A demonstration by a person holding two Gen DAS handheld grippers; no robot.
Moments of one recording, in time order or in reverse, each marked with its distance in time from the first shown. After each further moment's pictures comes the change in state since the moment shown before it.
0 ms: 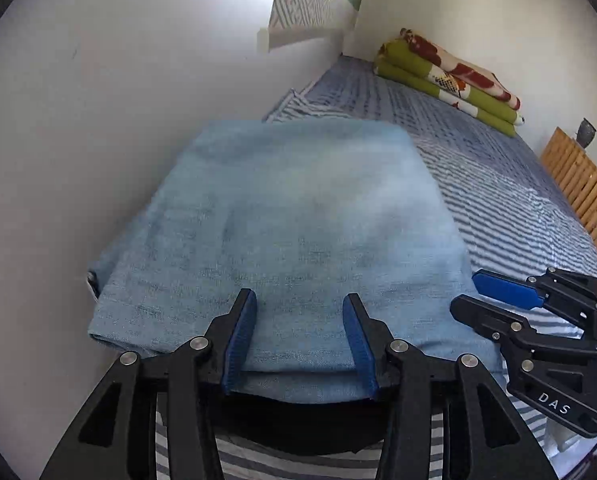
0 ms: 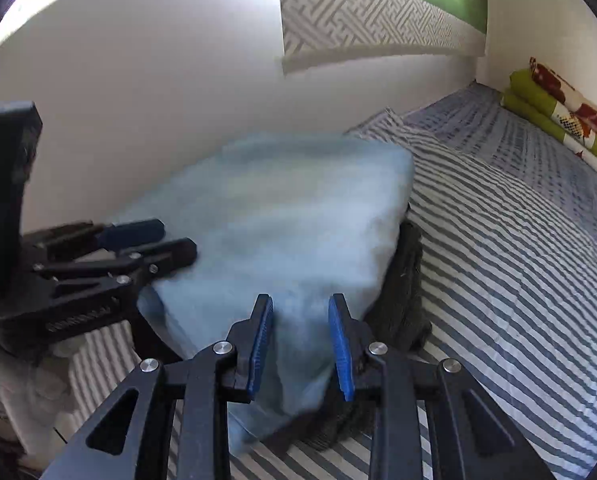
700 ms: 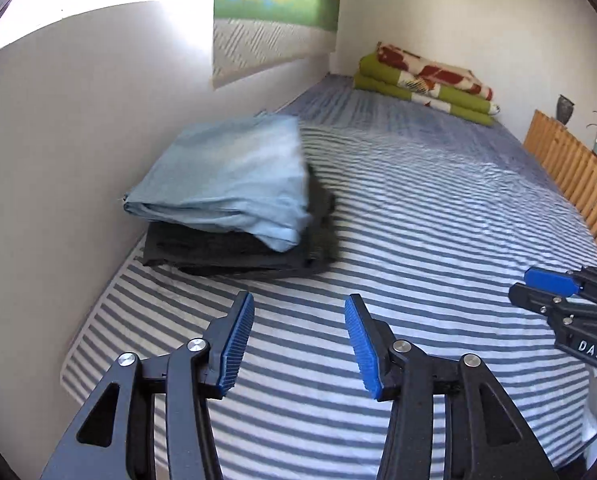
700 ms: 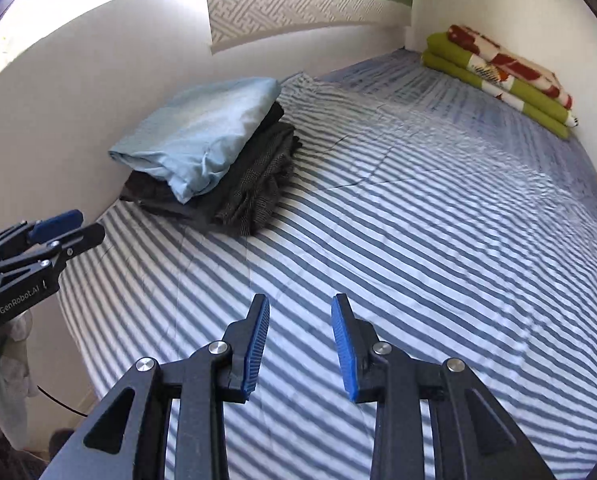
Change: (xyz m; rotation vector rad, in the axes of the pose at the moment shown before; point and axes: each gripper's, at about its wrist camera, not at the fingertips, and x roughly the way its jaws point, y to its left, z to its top) left arm -0.178 -0.183 -0.148 0.042 -0.094 0.077; right arm -0.217 -0.070 -0.172 0.145 -0.009 -0.089
